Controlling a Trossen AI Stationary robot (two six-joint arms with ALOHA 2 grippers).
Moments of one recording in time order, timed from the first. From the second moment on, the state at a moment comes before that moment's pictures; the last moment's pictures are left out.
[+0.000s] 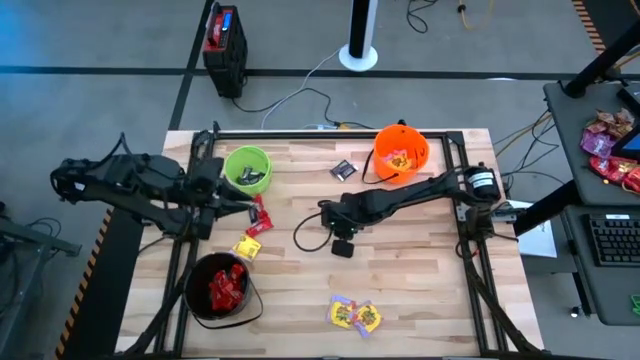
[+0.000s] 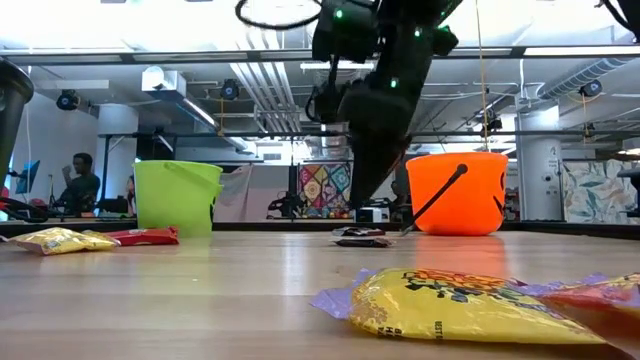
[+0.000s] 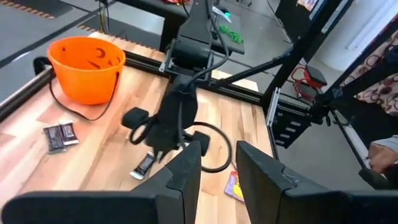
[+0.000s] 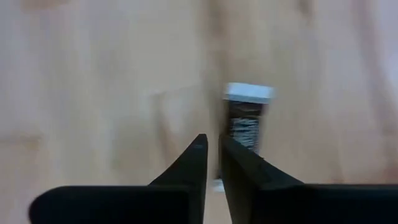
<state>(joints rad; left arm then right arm) -0.23 0.86 1.23 -0.72 -0.18 -0.41 0.03 1.93 1.36 -0.62 0.02 0.21</state>
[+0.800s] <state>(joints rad) -0.23 0.86 1.19 -0.68 -0.29 -0.39 0.01 1.94 1.20 -0.46 0.18 0.32</state>
